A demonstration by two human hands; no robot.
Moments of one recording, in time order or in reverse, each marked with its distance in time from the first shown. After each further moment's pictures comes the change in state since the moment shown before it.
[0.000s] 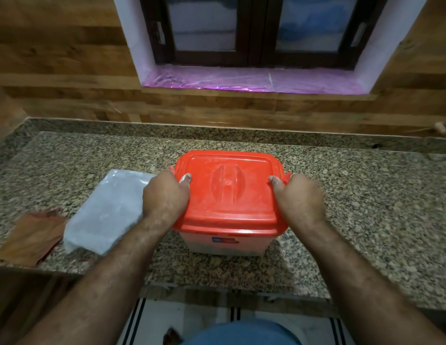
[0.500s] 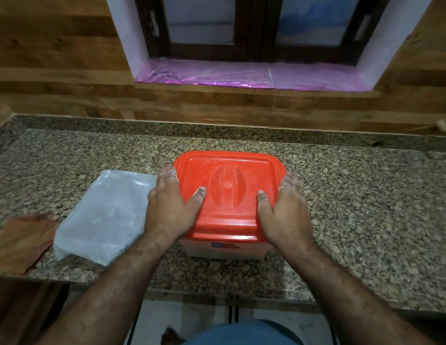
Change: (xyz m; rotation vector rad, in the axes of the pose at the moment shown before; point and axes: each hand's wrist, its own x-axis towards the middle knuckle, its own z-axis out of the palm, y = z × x) left_hand -0.010 -0.012 0.021 -0.054 -0.040 0.183; right_hand -0.023 -0.002 0.030 0.078 0.003 -0.129
